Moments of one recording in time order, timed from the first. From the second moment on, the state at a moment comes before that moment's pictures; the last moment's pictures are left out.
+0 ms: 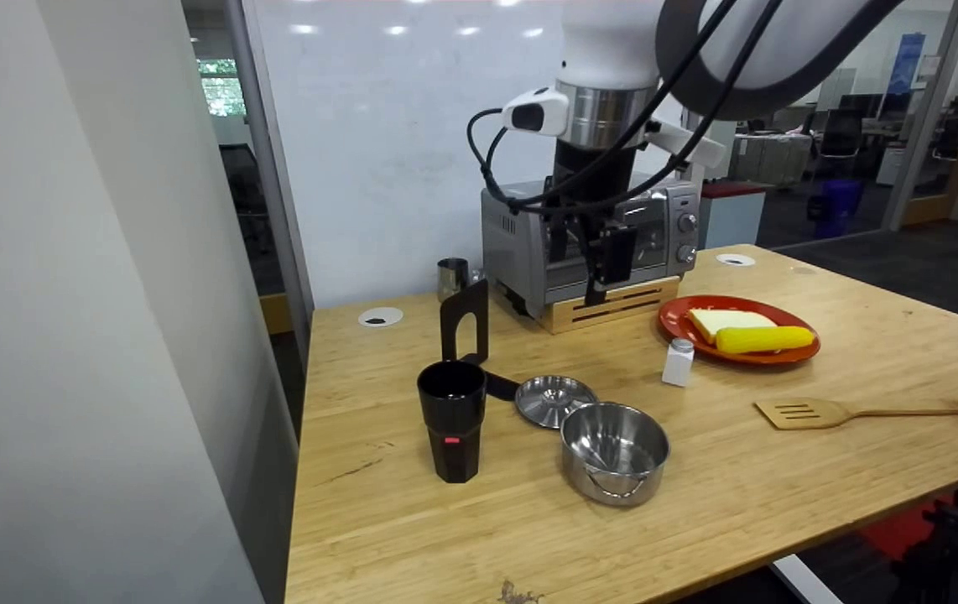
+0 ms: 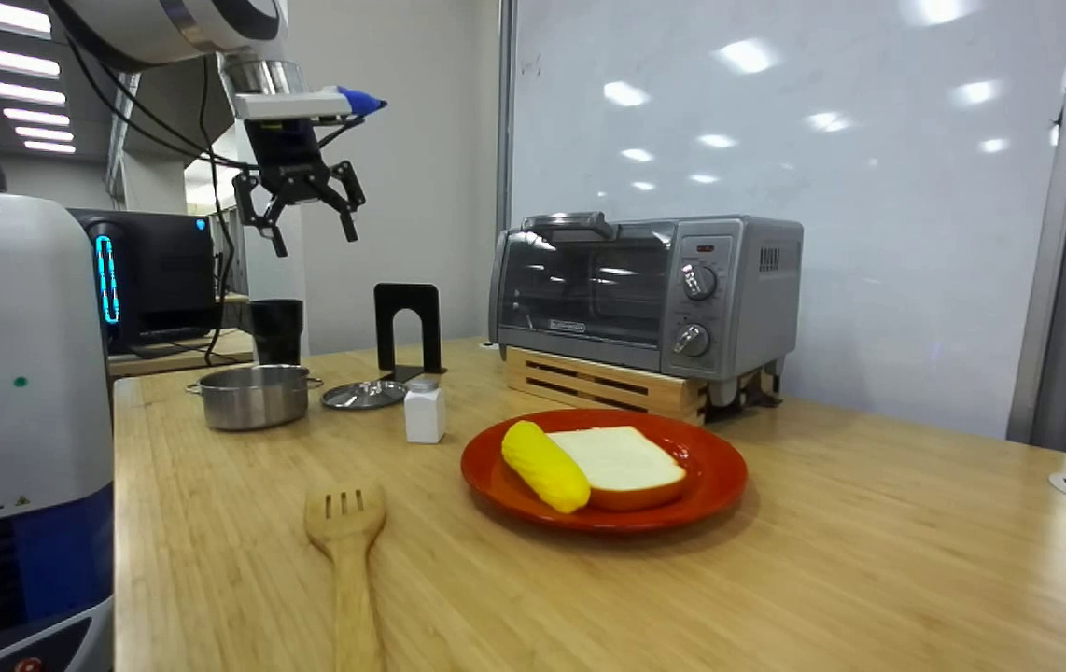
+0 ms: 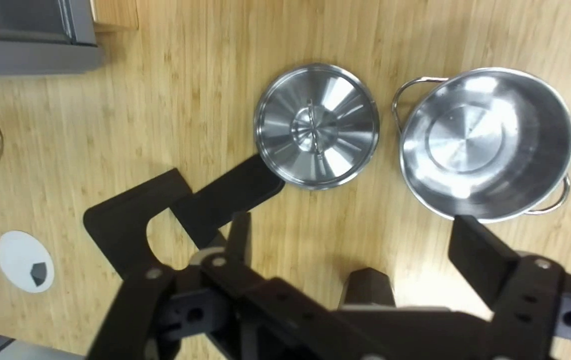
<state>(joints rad) 0.14 0.04 0.14 -2.11 -0.27 2.31 -0.72</state>
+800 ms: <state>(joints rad) 0.10 -0.47 0.02 -2.48 -0.19 2.39 -0.31</state>
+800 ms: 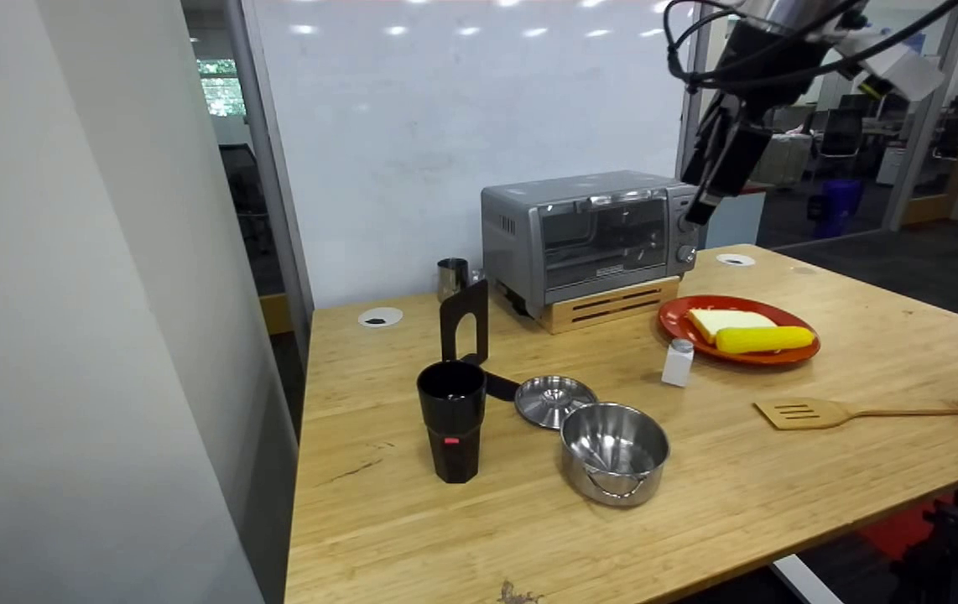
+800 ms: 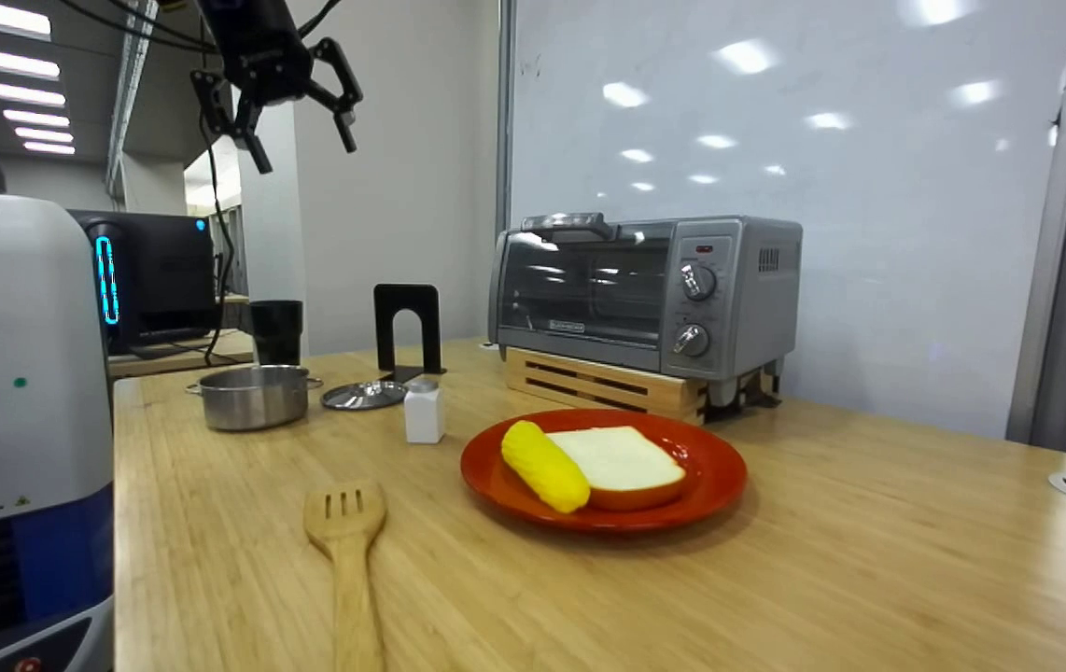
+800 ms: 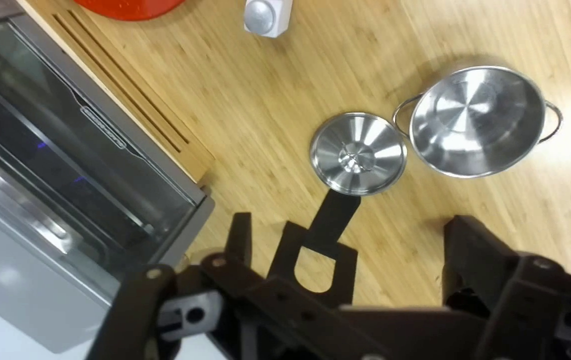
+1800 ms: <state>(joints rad) 0.06 -0.65 -0.20 -2.68 0.10 2.56 -0.15</state>
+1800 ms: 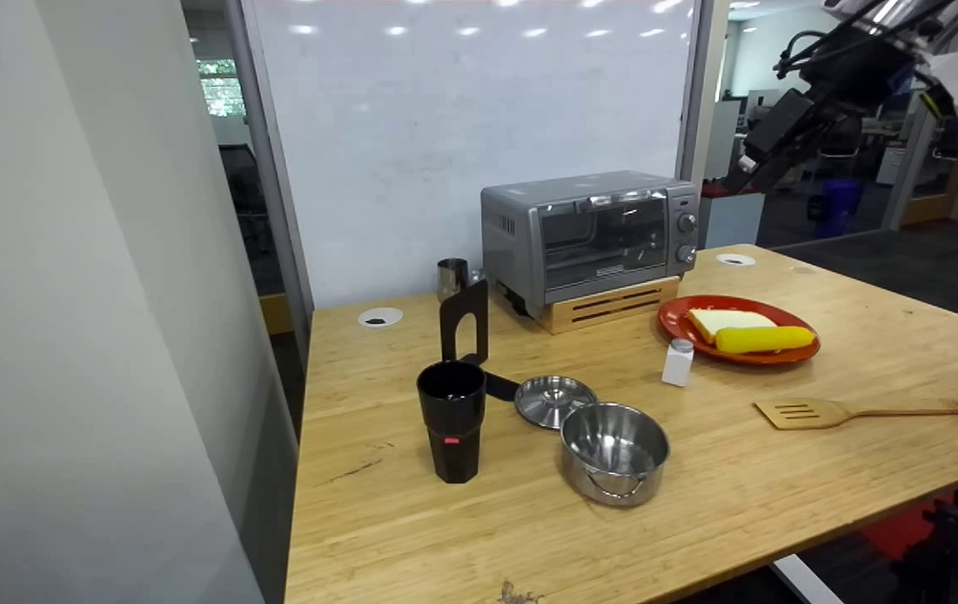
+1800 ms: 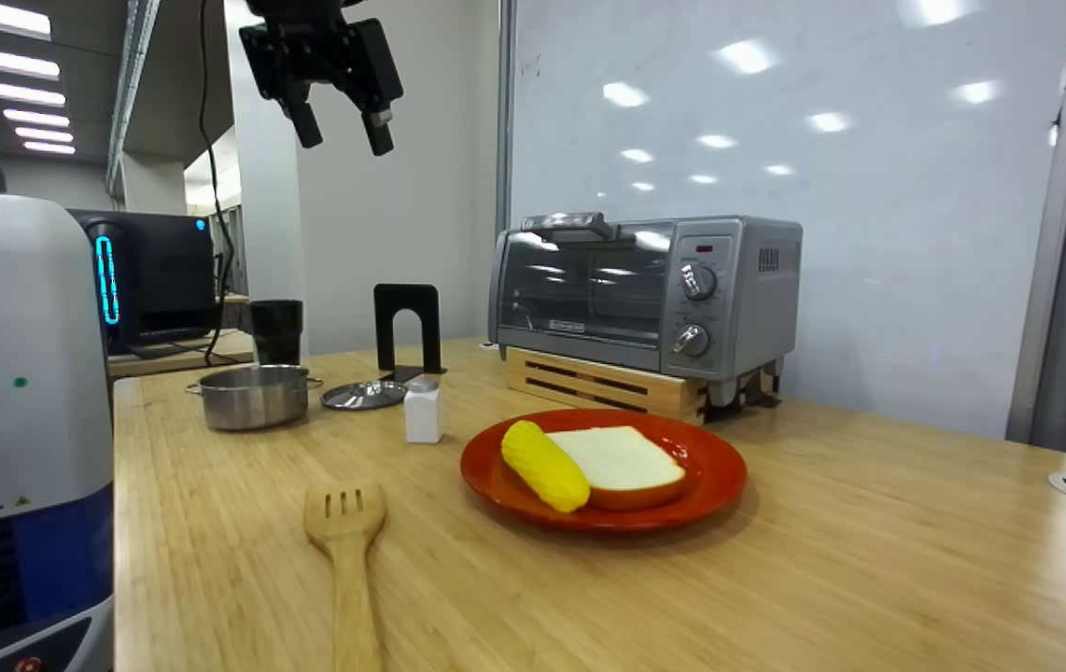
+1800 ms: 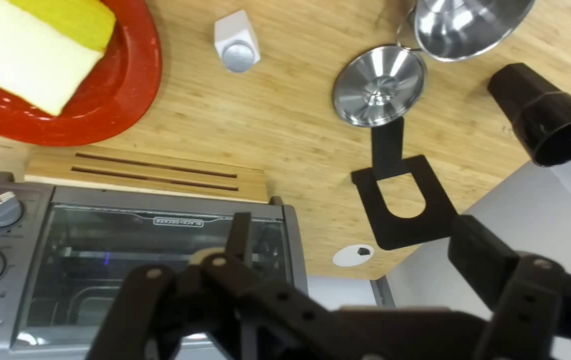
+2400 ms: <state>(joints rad) 0.15 -0.60 -0.31 -2.63 0.31 2.32 -0.21</state>
